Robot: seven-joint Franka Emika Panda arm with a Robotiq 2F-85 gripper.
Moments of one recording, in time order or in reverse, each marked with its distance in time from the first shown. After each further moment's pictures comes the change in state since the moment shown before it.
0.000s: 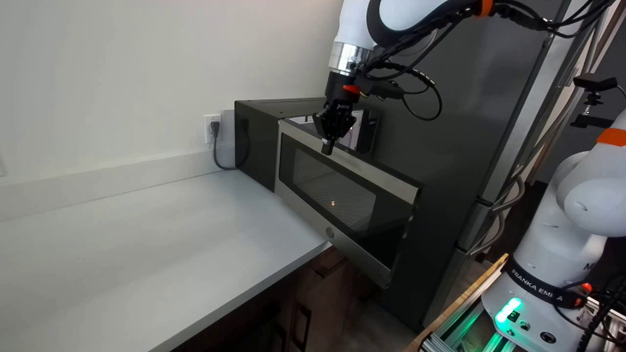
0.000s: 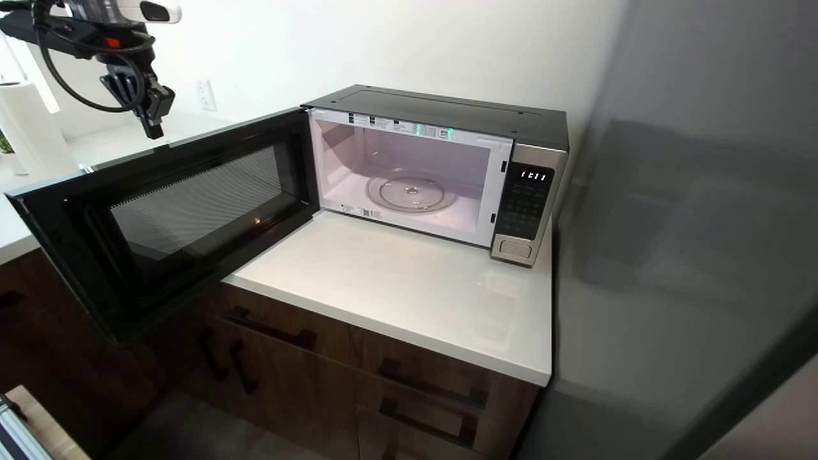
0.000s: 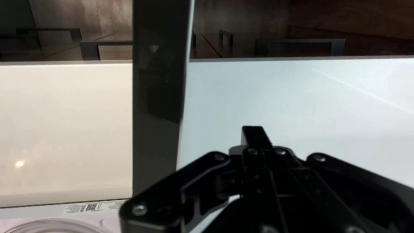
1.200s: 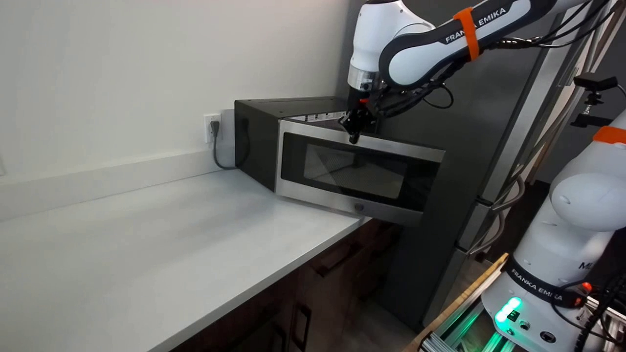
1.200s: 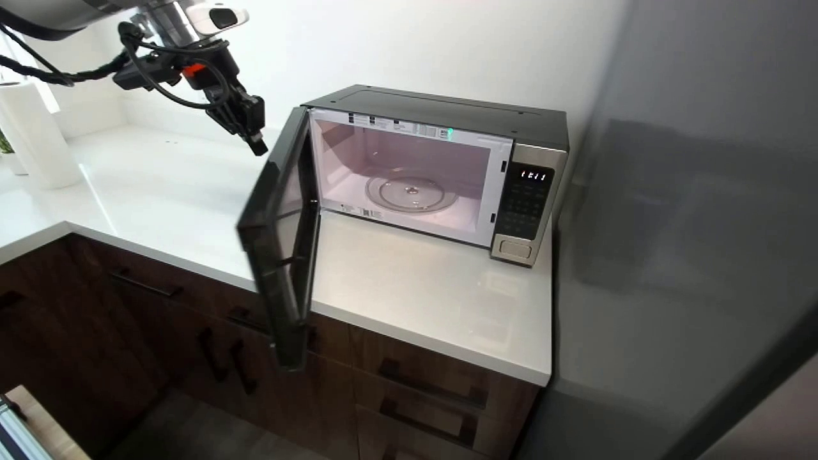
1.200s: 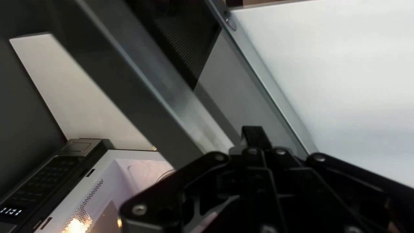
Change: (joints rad) arm -0.156 0.000 -0.055 -0.078 -0.484 0.094 0.196
